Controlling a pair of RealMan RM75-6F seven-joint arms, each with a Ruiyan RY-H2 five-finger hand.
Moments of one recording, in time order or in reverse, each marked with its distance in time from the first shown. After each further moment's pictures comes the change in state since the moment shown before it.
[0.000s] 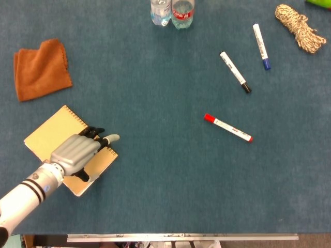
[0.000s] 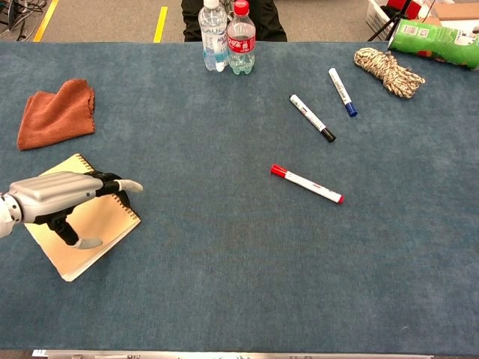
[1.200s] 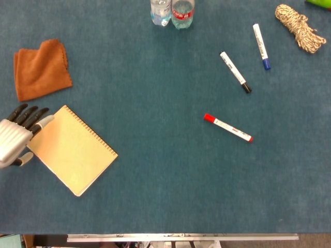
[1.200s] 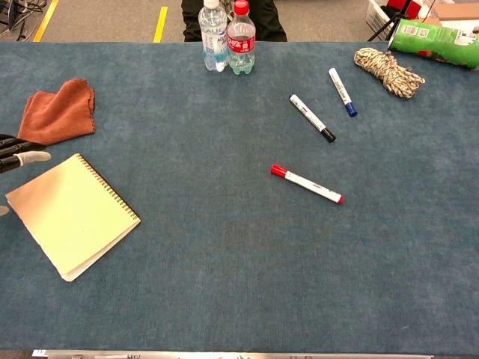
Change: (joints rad) left arm 0.220 -0.065 0.084 0.722 0.490 0.417 -0.319; right arm 0.029 0.009 0.001 -0.056 -0.020 -0.020 -0.059
